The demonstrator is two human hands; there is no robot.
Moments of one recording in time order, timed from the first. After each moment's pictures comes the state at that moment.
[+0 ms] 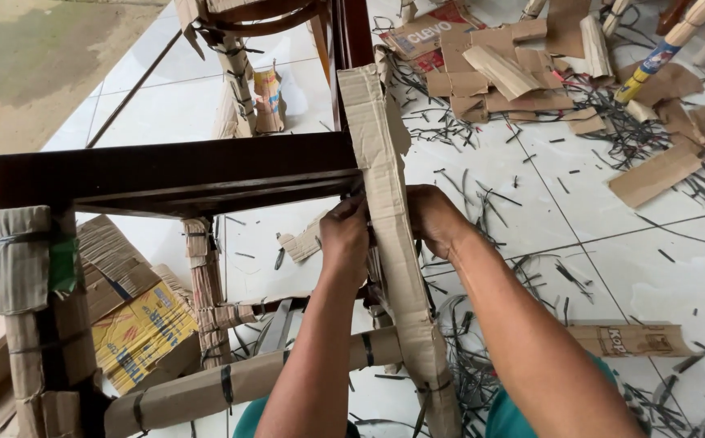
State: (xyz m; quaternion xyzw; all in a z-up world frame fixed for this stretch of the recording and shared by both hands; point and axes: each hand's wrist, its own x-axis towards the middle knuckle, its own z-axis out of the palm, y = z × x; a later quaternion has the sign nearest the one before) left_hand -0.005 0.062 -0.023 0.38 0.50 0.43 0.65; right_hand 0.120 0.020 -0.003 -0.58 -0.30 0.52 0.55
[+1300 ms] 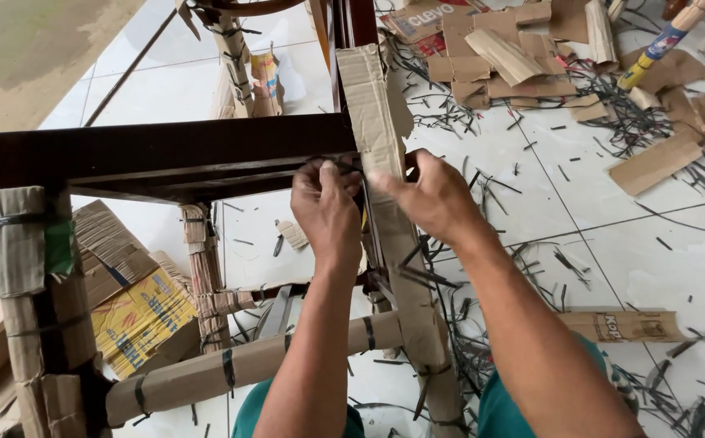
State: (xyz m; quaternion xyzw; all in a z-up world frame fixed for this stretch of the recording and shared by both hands) left_hand -0.014 0.050 0.019 0.38 0.42 0.62 0.54; right_hand 0.107 0.003 0.040 -0.74 -0.43 0.31 0.42
